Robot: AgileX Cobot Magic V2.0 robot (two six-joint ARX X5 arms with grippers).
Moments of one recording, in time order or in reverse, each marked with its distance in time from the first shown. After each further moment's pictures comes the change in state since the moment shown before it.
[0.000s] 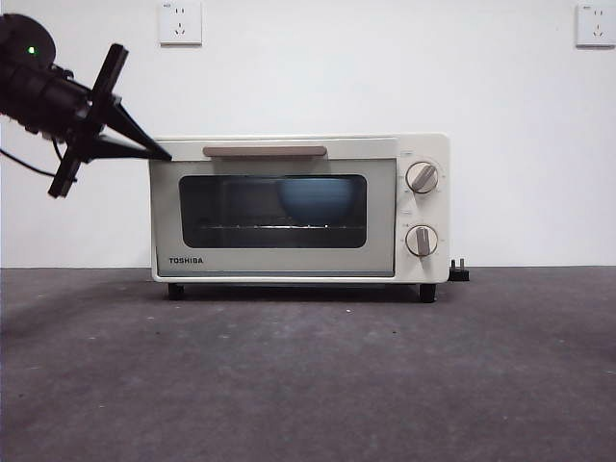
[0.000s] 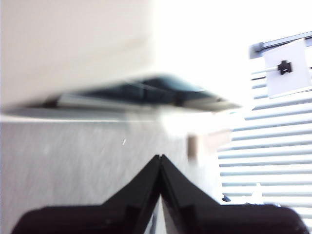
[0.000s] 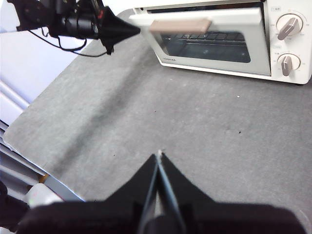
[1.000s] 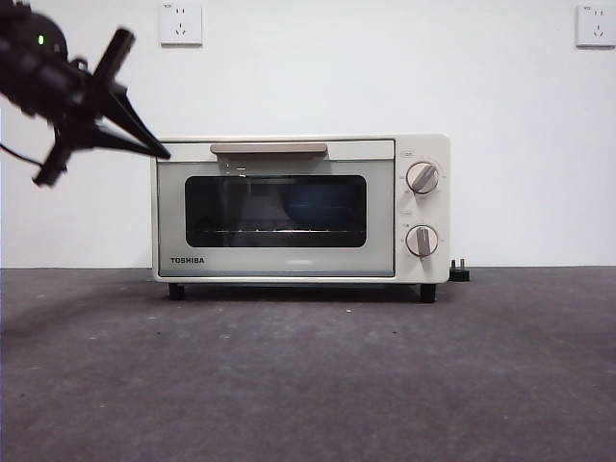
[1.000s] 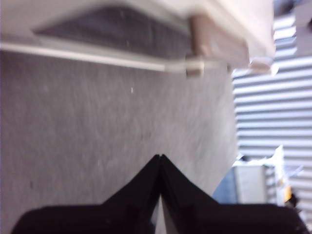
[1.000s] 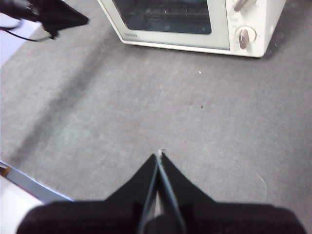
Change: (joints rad) left arm -0.056 -0.075 0.036 -0.422 -0.065 0.274; right arm 0.000 0.000 0.000 -0.135 0.105 0.006
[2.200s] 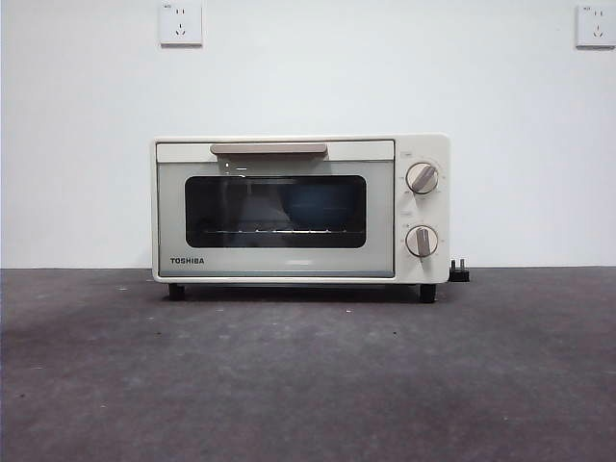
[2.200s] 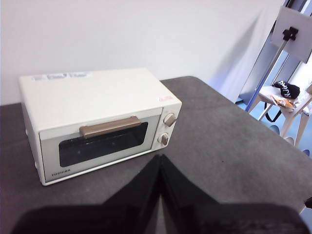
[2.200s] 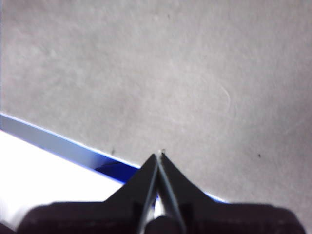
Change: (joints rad) left arm -0.182 -0.936 0.000 -0.153 -0.509 0.154; right arm 0.000 0.000 0.000 -0.325 0.000 0.000
